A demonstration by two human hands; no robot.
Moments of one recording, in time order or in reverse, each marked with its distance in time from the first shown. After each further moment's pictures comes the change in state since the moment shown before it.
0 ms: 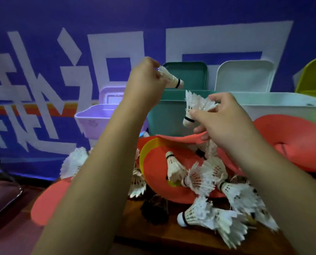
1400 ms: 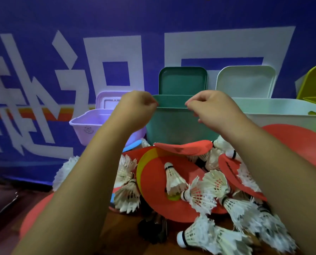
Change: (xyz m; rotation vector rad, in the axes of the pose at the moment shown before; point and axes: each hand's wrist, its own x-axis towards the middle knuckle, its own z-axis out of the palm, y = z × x) left_hand 0.005 -0.039 0.003 0.197 -0.228 0.042; right_hand 0.089 -0.006 0.008 -0.239 -0.038 -0.097
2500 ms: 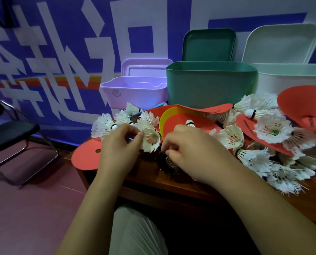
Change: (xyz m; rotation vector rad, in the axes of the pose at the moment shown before) left_hand -0.231 -0.059 0.012 -0.236 0.229 -0.373; right_hand -0.184 0.012 0.062 -0.348 -0.445 -0.520
